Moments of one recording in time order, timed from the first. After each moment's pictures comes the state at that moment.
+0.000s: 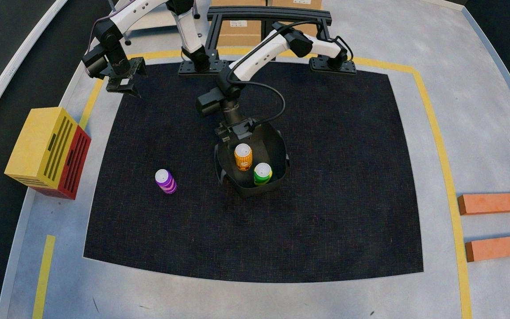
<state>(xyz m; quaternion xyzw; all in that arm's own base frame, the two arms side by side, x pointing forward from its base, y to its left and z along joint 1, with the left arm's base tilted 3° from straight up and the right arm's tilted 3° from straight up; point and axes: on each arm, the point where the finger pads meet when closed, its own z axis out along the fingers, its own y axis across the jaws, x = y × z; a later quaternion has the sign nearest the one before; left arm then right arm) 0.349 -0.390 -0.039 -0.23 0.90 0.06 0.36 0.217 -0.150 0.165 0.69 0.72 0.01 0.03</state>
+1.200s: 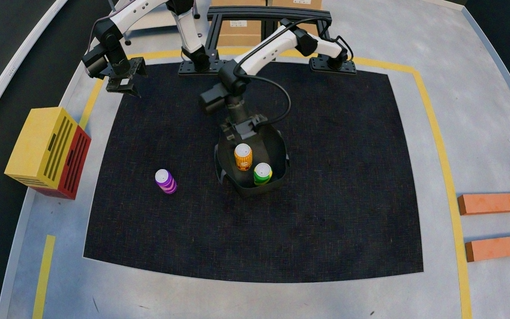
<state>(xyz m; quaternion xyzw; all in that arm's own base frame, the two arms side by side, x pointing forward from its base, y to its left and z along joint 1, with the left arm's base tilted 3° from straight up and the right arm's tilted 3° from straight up) 0.357 -0.358 0.008 -0.18 0.92 0.11 0.33 0.217 -0.150 0.165 0.69 0.72 0.01 0.03</state>
